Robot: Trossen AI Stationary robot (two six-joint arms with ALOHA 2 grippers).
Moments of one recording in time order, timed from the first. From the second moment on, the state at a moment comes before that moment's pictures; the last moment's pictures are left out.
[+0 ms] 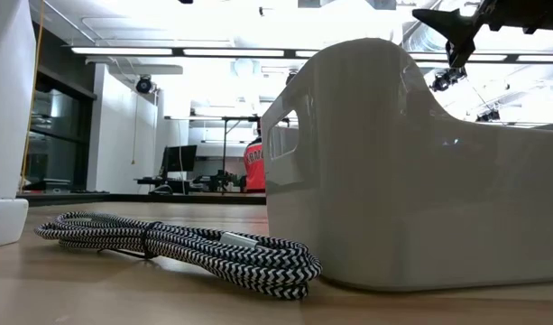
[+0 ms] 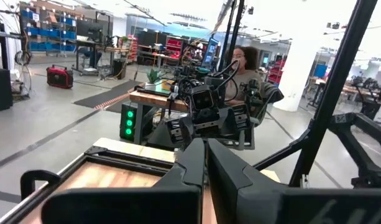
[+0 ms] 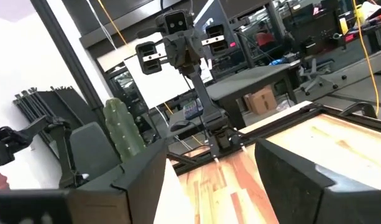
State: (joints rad) left arm 0.10 1.00 0.85 0.23 -0.11 -0.15; right arm 0.19 0.48 0.28 0.38 0.23 0.39
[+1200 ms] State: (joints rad) left arm 0.10 1.00 0.85 0.23 -0.11 -0.15; right arm 0.25 1.03 1.17 -0.64 -0.18 0.48
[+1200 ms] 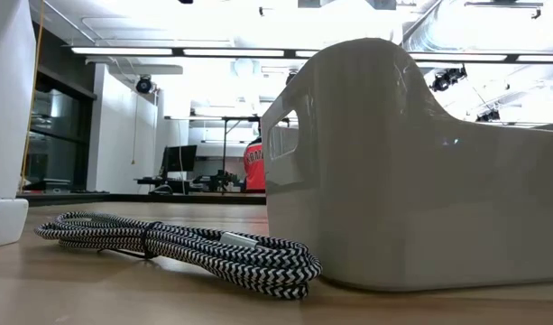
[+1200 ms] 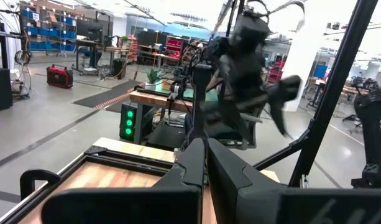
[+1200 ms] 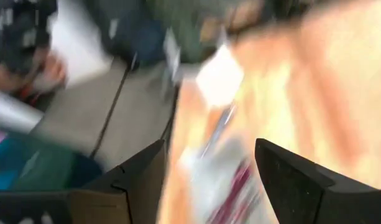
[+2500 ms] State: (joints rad) left arm 0.10 1.00 0.85 0.24 -0.11 -0.15; right arm 0.88 1.47 1.21 -0.95 -0.21 0.82
